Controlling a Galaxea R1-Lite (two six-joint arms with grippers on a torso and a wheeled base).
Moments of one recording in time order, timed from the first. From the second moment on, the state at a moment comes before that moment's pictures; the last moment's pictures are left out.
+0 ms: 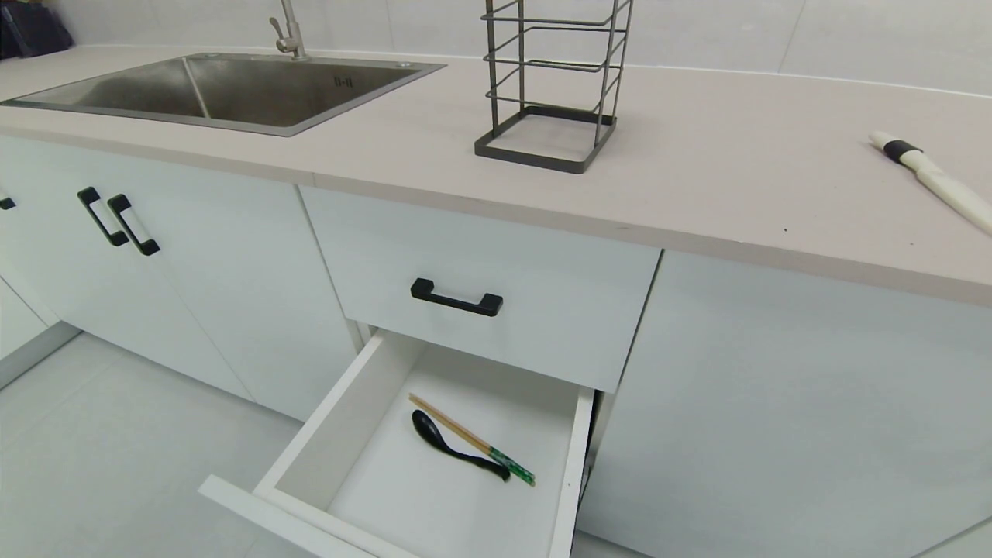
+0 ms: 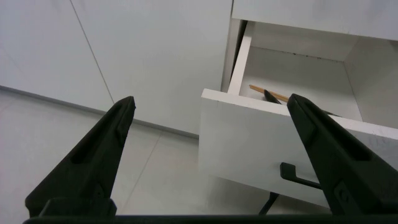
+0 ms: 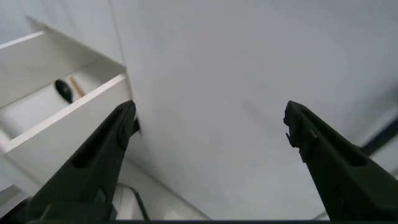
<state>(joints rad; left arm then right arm) 0.00 0.00 0.00 0.00 -0.06 0.00 0.11 0.16 -0.08 -0.09 0.10 -0.10</state>
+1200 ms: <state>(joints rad) -0.11 0.31 -0.31 0.08 -0.52 -0.12 0.00 0.00 0.00 0.00 0.03 0.00</state>
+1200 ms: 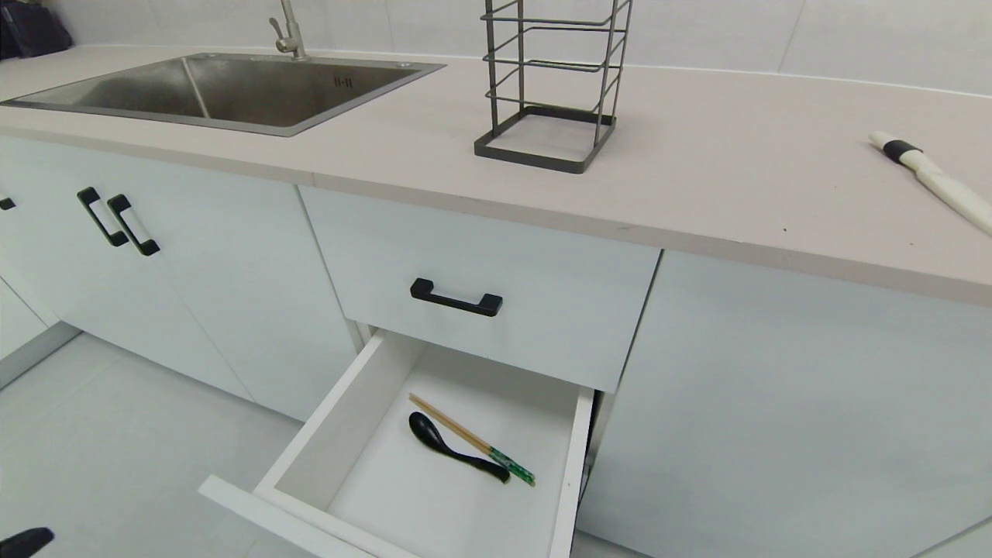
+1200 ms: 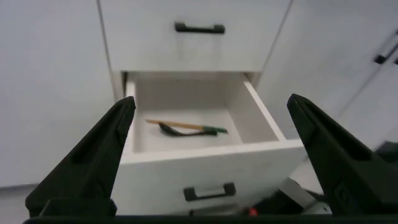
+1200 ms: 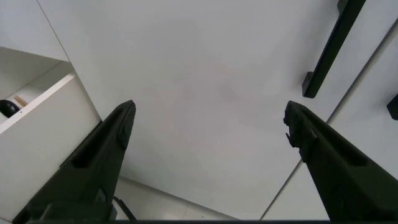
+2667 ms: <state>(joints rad) -0.27 1.26 -0.23 -0.07 -0.26 0.19 0.00 0.00 0.00 0.00 0.03 0.00</state>
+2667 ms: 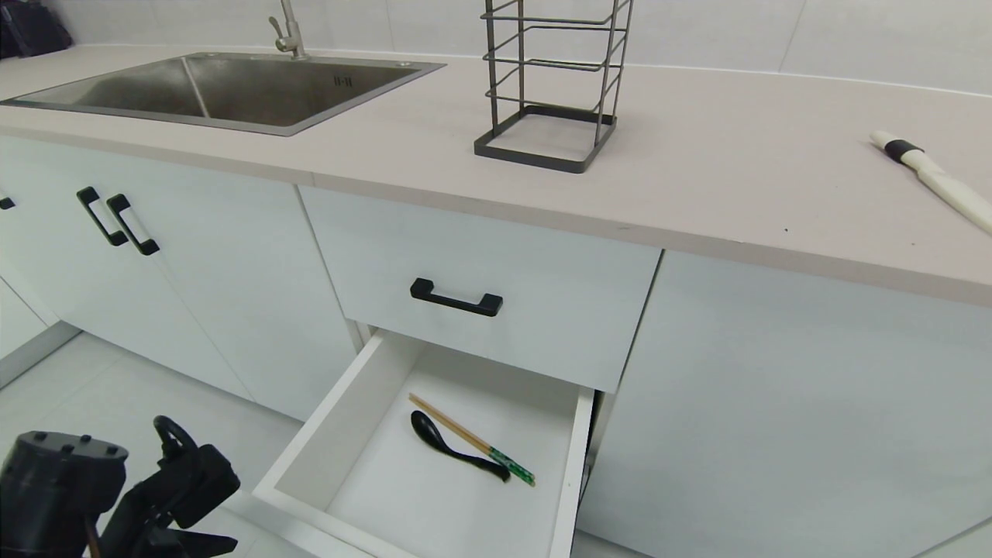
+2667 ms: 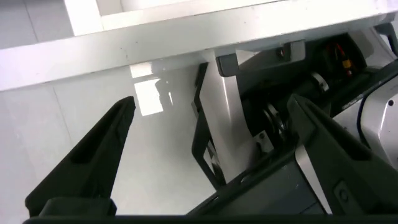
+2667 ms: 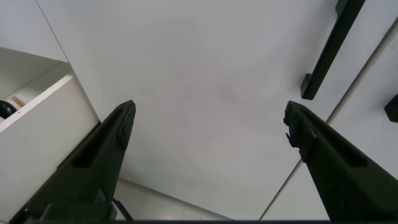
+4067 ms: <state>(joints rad) -0.29 1.53 -0.26 -0.52 -0.27 0.19 0.00 0.00 0.00 0.00 0.03 0.00</state>
